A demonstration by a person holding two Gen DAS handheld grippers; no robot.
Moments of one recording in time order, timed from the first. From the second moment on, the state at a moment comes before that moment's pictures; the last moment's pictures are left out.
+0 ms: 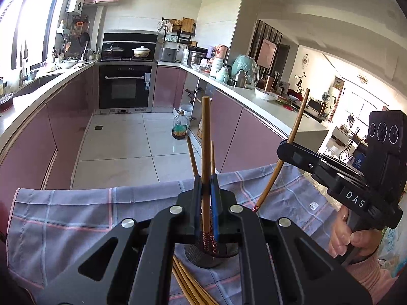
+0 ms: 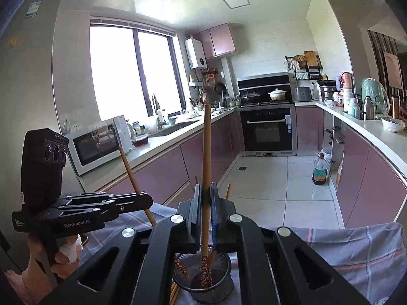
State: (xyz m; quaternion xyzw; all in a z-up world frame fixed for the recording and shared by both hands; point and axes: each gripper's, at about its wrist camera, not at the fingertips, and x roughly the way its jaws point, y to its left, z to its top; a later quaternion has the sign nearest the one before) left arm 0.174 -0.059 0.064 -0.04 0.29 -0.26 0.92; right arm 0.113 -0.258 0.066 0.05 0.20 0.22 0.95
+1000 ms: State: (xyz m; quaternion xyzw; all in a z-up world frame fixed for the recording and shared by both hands) left arm 0.218 -0.061 -0.005 -0.03 0.36 -0.22 0.91; right arm 0.144 -0.244 0.008 0.06 0.32 0.20 0.93
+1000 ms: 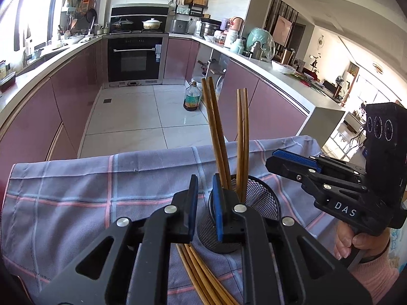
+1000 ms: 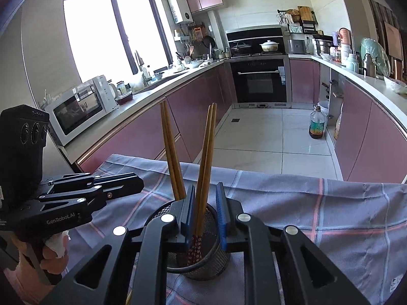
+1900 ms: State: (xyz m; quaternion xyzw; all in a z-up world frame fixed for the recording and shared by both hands) left arm 0.128 -0.016 -0.057 -0.02 0.36 -0.19 0.91; right arm 0.066 -0.203 -0.045 0.03 0.37 0.28 0.89
